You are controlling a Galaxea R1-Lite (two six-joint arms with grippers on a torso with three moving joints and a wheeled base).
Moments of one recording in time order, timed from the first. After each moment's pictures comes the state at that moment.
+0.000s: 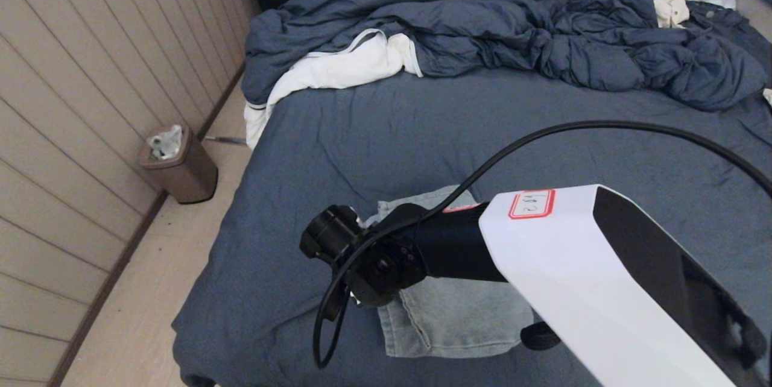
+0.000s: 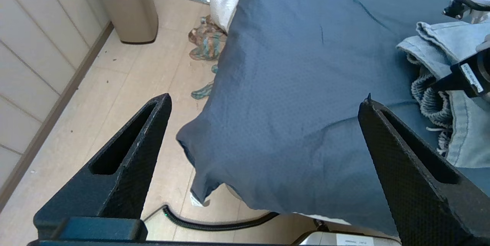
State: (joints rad) left arm 0.00 0.00 0.00 -0.01 0.01 -0.11; right arm 0.91 2.39 -1.91 0.57 -0.61 0.22
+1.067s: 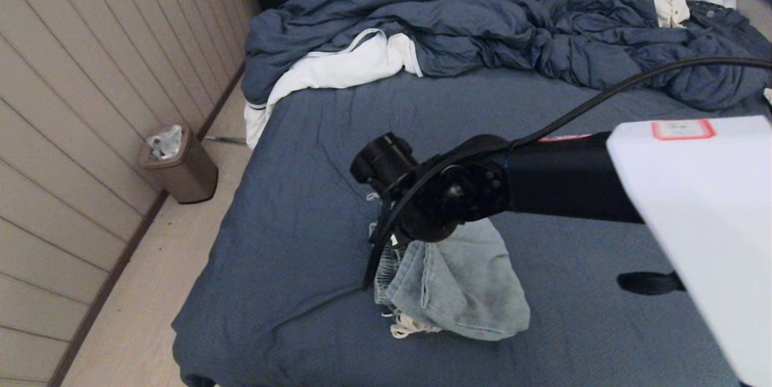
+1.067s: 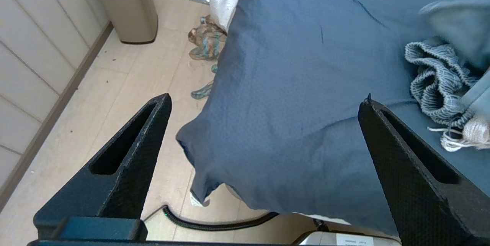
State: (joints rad) left arm 0.00 0.00 0.00 -0.01 0.01 -0.11; right arm 0.77 2.18 -1.88 0.58 -0.62 0.21
